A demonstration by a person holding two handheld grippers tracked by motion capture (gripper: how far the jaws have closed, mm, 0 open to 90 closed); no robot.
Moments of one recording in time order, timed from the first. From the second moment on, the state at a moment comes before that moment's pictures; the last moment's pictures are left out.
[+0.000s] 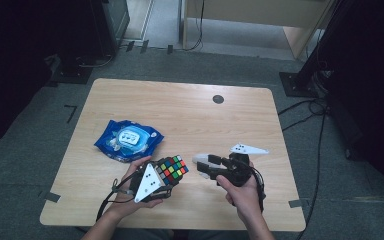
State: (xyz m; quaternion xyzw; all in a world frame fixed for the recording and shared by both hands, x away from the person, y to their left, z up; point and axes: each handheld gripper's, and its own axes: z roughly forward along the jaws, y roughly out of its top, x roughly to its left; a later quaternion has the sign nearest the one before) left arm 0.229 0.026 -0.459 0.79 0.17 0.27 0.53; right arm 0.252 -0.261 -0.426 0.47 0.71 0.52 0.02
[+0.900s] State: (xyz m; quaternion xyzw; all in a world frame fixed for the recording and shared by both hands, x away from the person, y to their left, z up) left arm 0.233 0.027 -0.466 0.79 0.18 0.25 0.53; right arm 0.249 -0.265 -0.452 0.46 0.73 0.46 0.22
